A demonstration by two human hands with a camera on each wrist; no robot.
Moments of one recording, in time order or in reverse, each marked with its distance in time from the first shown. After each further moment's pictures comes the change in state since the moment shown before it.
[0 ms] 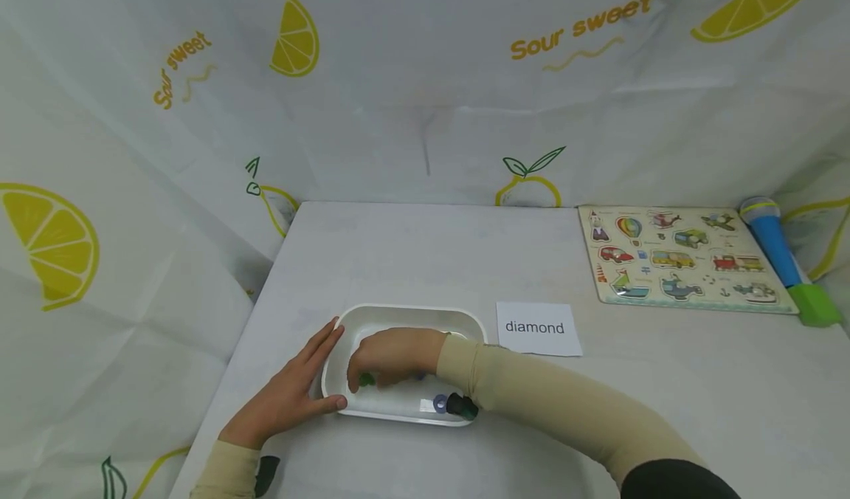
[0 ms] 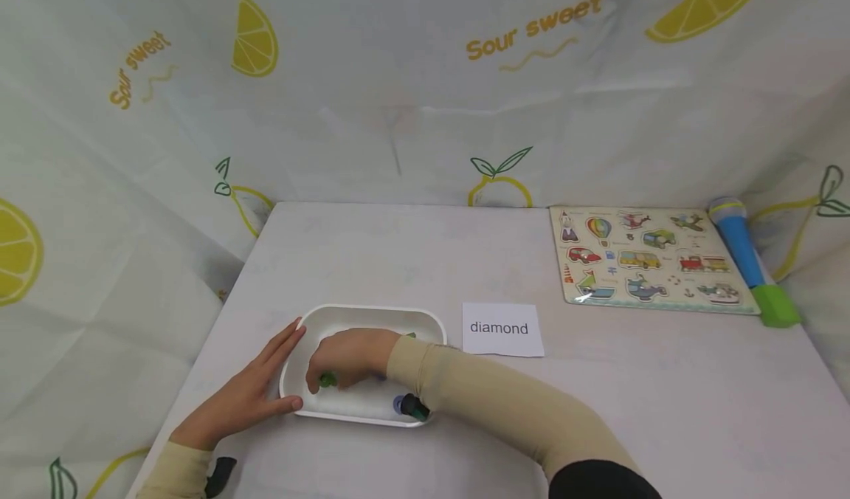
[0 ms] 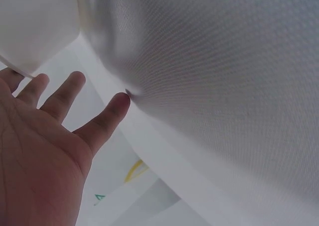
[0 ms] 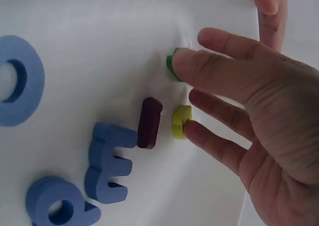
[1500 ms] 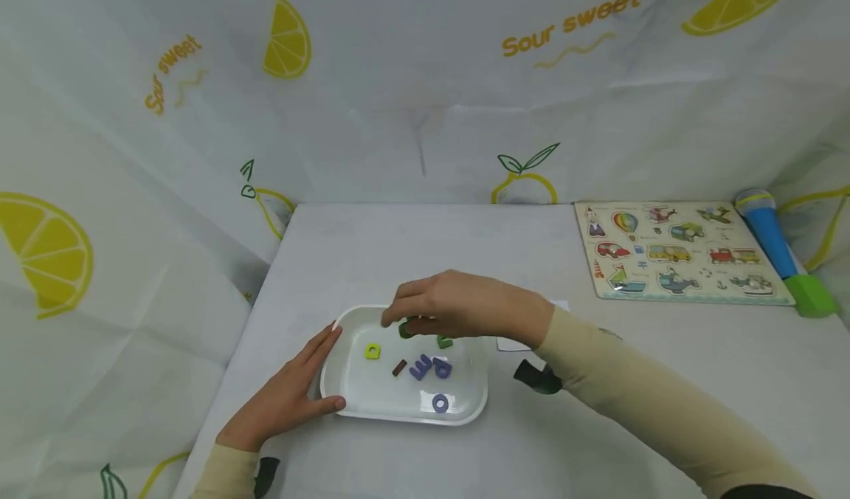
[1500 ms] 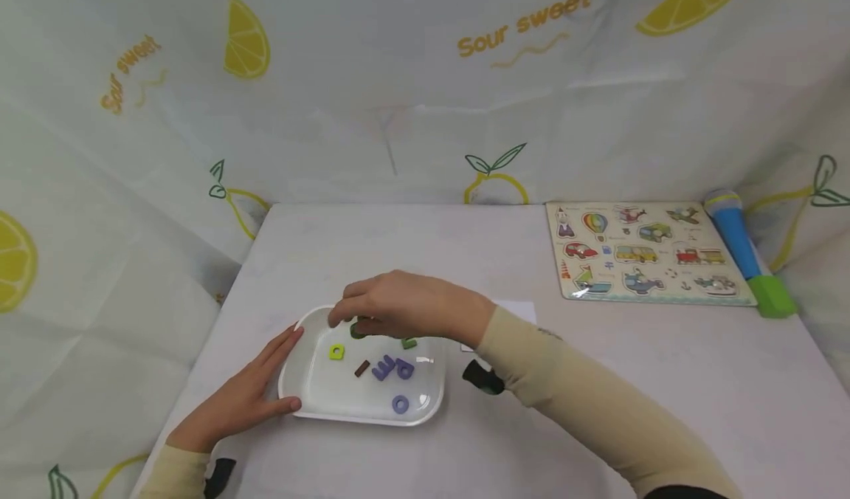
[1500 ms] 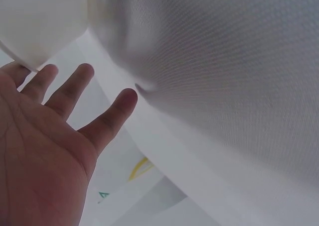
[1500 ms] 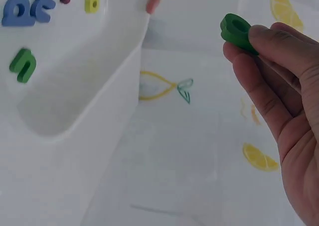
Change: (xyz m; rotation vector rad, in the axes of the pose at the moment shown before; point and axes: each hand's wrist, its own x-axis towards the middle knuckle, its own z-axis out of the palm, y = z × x) left_hand 0.001 0.007 -0.004 0.011 -0.045 -0.104; right_hand -0.125 -0.015 -0.083 0.051 0.416 -0.017
